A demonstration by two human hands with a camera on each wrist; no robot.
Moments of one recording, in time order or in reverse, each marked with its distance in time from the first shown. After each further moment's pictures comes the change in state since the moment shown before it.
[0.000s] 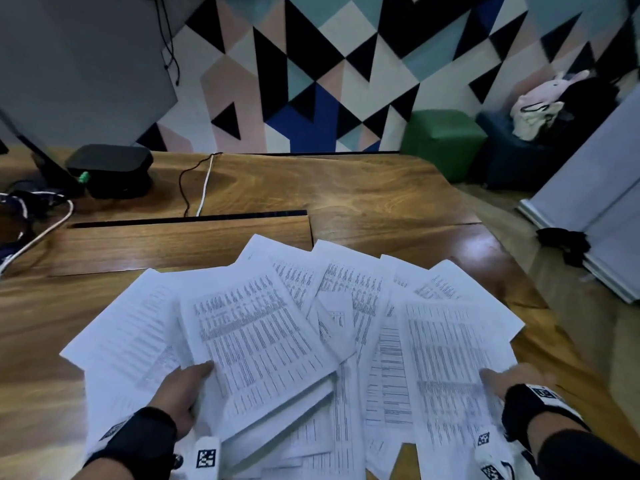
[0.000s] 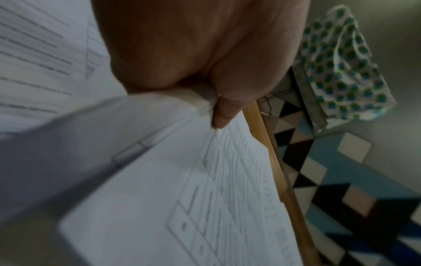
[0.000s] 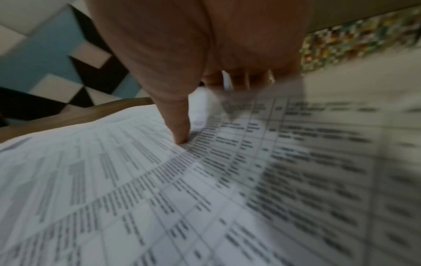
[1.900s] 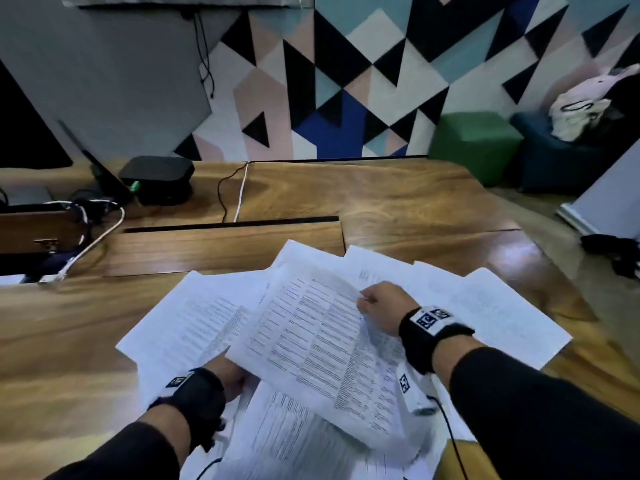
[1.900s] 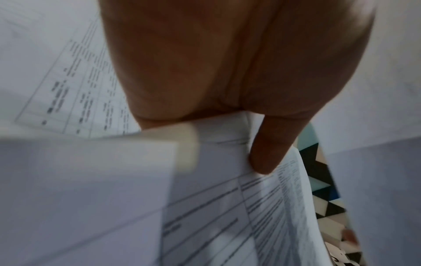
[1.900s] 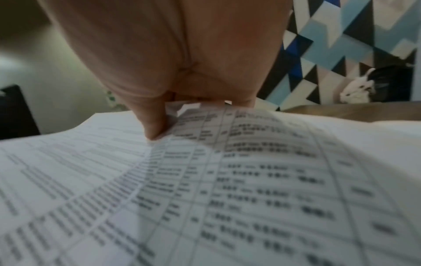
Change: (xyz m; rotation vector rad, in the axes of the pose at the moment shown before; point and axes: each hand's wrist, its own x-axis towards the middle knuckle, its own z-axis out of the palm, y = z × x) left_hand -0.060 0.053 0.020 0.226 -0.360 0.233; right_hand -0.141 -0.223 0.023 0.007 -0.258 -1.003
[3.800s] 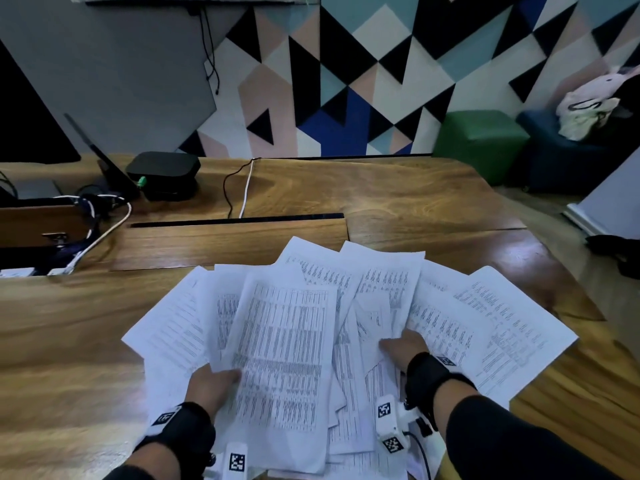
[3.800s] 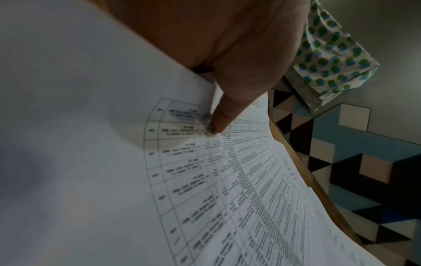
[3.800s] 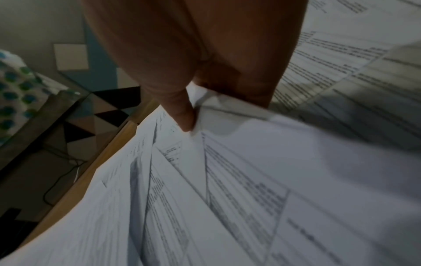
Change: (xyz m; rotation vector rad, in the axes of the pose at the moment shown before) left_hand 0.024 -0.081 -0.054 0.052 0.543 -0.110; right_hand -0.022 0.050 0.066 0.531 0.071 0.674
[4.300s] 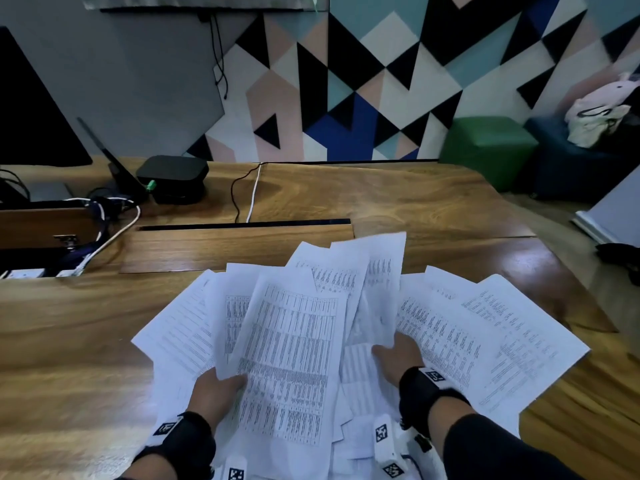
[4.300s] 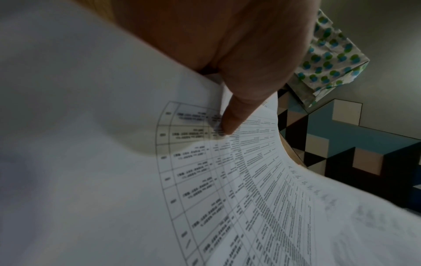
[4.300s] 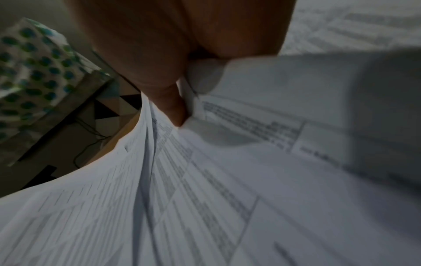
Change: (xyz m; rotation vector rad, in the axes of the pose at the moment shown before) left_hand -0.004 -0.002 -0.004 0.017 -0.046 0.077; right_hand -0.010 -0.001 0.022 -0.052 0.037 -0.223
